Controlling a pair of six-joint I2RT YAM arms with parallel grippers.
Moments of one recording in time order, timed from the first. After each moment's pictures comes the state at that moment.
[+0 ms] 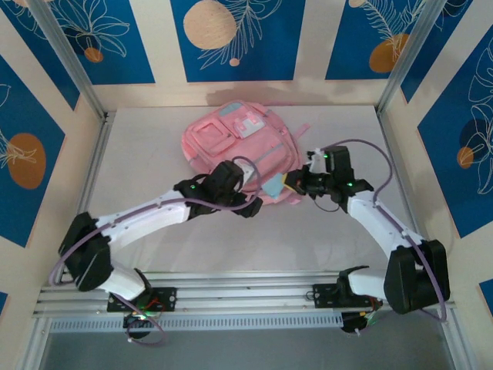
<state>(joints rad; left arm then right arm) -0.88 1.52 1.14 -0.47 -0.09 -0.21 0.19 1.21 0.79 -0.32 -0.66 0.77</state>
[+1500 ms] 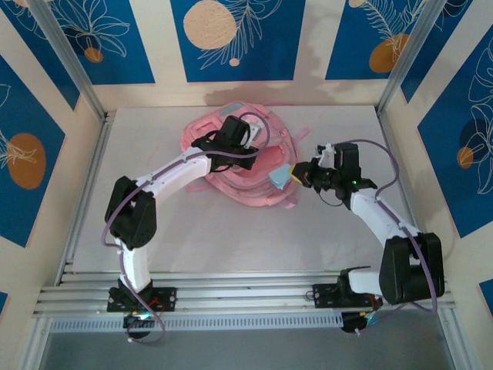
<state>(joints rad) -0.67 1.90 1.62 -0.52 0.09 -0.19 0.14 1.32 0.80 -0.11 -0.73 0.88</state>
